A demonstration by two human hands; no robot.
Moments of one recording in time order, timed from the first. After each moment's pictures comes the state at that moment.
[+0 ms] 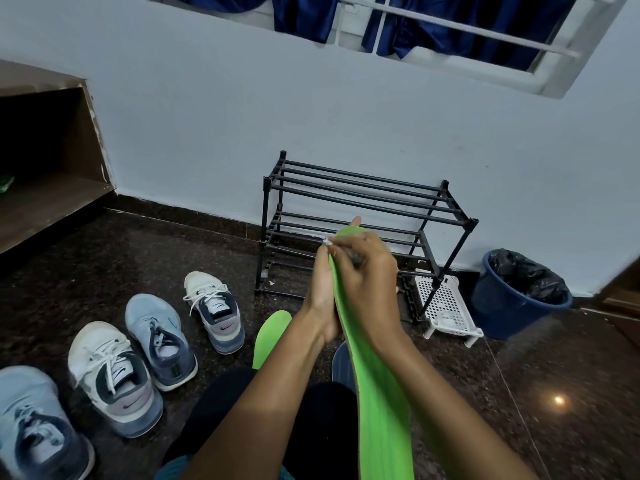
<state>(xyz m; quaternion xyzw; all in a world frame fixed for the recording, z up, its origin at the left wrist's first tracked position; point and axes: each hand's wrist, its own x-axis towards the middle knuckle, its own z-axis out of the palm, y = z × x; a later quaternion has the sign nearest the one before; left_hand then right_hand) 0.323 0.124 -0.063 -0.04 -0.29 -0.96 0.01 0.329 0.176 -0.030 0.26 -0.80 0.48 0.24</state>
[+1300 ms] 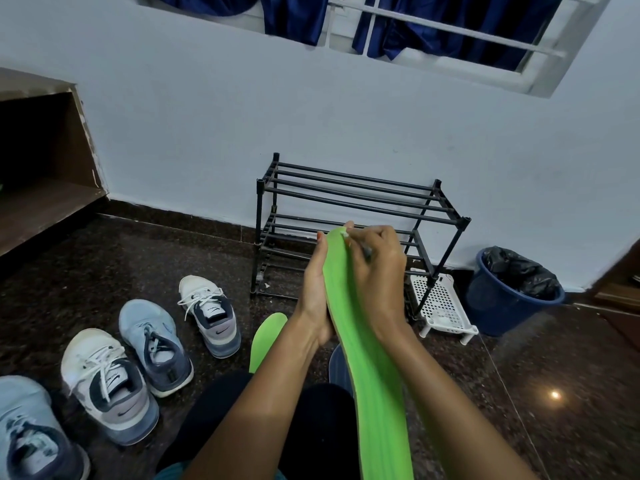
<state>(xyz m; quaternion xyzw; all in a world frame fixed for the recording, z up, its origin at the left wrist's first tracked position) 0.332 0.118 -0.060 -0.01 -0.38 -0.93 0.01 0.311 0.190 -0.031 0.23 -0.81 0.44 0.31</state>
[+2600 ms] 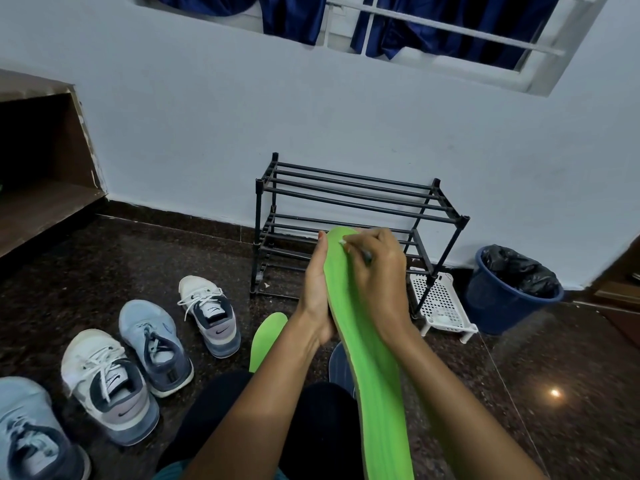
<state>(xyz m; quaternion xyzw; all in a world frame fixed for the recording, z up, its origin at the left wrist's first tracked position) 0.334 0.121 -0.058 0.01 -0.38 -0.93 0.00 0.312 0.197 -0.032 0.25 -0.83 0.40 0.30</state>
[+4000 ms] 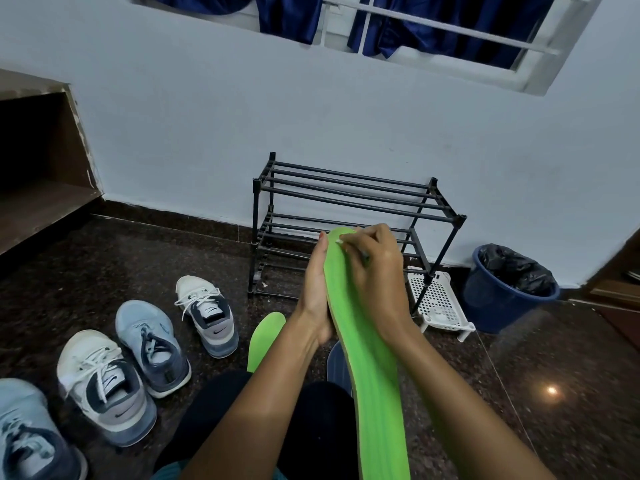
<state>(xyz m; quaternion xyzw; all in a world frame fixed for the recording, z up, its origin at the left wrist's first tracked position) 0.332 0.124 -0.062 0.00 -0.37 -0.93 -0.01 0.309 0.200 -0.033 0.27 -0.83 0.38 0.31</state>
